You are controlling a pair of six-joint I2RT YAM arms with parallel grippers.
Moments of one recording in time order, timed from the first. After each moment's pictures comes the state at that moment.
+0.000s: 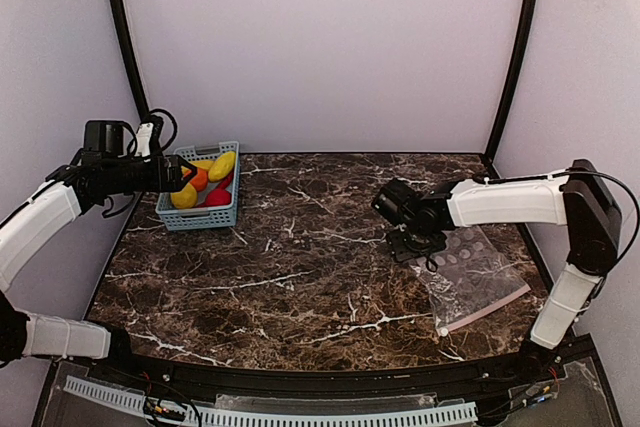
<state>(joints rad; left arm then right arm) -0.12 1.11 0.98 -0.41 0.29 -0.10 0.83 1.72 1.14 -0.73 0.47 0.54</state>
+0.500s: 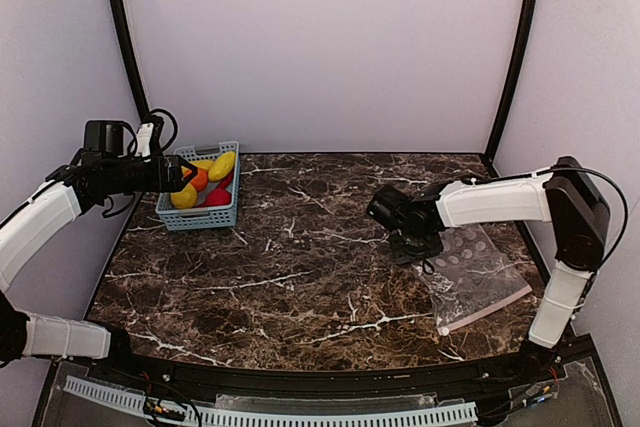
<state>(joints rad) -0.12 1.11 0.97 -0.41 0.30 -0.11 0.83 1.79 1.17 -0.77 0.50 0.57</state>
